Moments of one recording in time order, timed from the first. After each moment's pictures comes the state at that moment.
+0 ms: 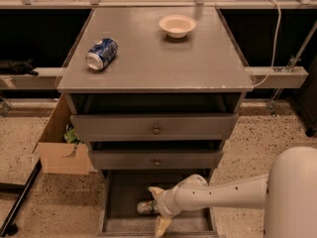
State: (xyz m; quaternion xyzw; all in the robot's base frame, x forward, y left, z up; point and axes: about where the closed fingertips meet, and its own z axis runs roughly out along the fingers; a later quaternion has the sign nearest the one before) arm 0.451 0.020 0.304 -0.74 0.61 0.15 0.23
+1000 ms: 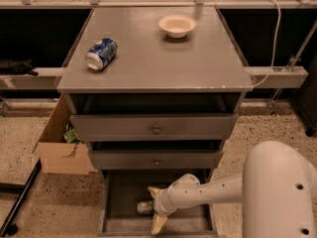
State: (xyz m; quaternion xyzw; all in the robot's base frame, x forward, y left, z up) arm 0.472 0.029 0.258 -0.73 0.63 0.15 0.22
